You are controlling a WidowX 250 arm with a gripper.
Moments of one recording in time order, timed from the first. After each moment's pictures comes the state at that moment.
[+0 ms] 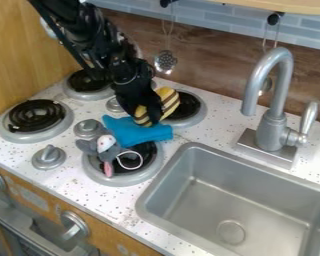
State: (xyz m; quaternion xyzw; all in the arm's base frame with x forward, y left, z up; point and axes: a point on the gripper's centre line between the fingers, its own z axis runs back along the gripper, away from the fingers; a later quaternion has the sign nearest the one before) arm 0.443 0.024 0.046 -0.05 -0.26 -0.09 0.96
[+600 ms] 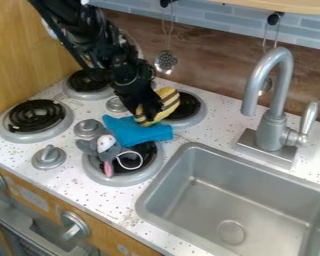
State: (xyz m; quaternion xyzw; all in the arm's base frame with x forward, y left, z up) arm 0.447 0.032 0.045 -0.02 -0.27 -0.09 0.96
